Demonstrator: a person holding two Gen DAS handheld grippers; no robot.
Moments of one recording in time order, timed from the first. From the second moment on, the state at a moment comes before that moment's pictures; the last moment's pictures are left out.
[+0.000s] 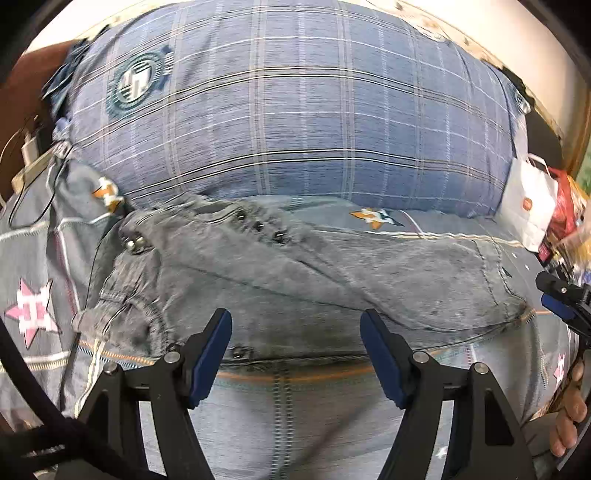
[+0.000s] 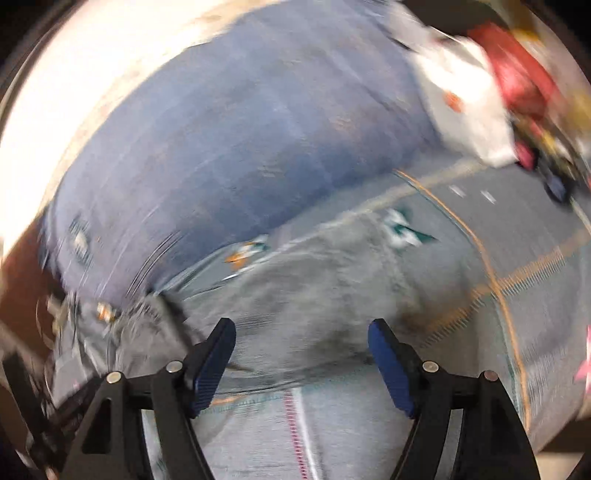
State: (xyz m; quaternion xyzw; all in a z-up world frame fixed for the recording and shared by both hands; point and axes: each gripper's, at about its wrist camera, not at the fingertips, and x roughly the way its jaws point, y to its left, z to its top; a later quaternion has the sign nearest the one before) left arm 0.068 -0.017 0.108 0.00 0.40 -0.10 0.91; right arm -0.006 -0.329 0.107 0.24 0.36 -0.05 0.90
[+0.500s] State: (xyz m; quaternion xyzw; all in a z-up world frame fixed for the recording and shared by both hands) left arm 0.090 0.034 0.101 -0.07 0.42 -0.02 0.90; right arm 0.013 -0.249 0.116 0.19 0.35 0.05 0.92
